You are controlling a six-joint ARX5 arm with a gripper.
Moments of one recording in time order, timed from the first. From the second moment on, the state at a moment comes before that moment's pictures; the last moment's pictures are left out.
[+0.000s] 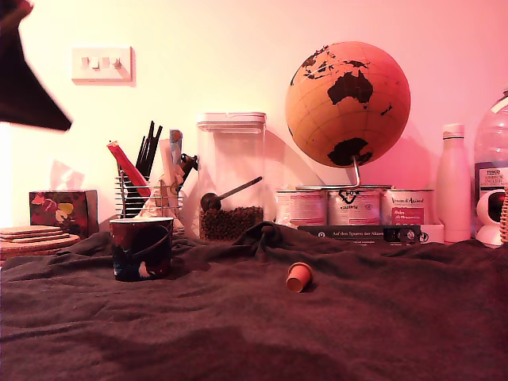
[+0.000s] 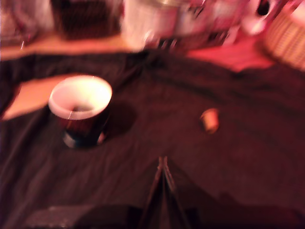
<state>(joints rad) -0.49 0.74 0.45 -0.08 0.11 -0.15</state>
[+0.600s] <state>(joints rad) -0.59 0.98 0.45 0.24 0.18 -0.12</state>
